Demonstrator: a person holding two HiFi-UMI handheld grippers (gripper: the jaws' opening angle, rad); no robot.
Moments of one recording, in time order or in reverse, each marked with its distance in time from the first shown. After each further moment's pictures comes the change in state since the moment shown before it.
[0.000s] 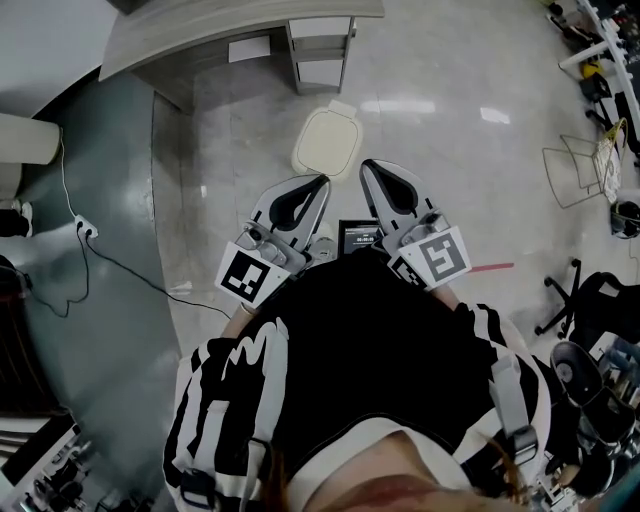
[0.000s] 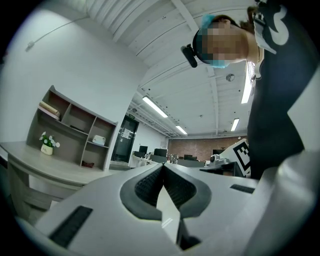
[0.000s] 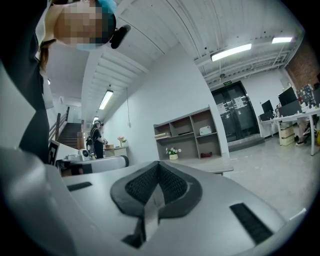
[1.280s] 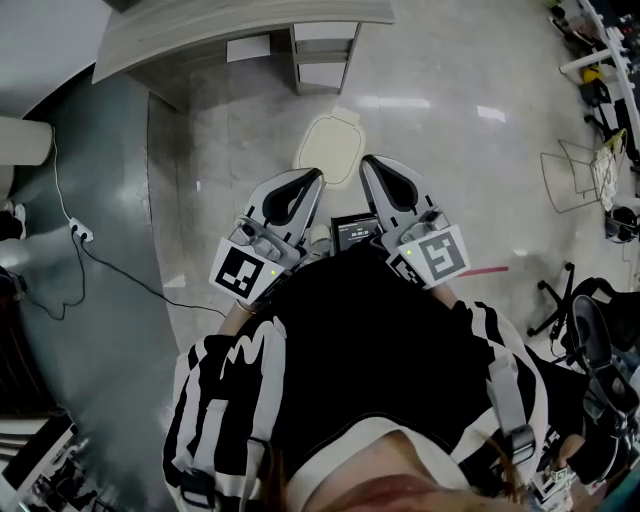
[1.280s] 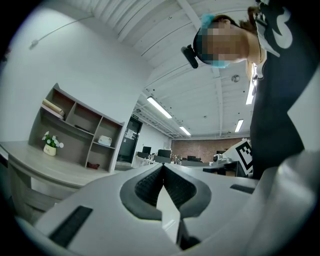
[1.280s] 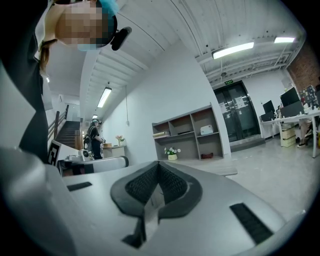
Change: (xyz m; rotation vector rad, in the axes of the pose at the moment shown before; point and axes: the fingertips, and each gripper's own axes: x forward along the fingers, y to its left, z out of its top) left arm 0.018 0.069 0.004 -0.010 -0.007 0.027; right arm 0.060 -0.024 0.005 -0.009 0.011 -0.007
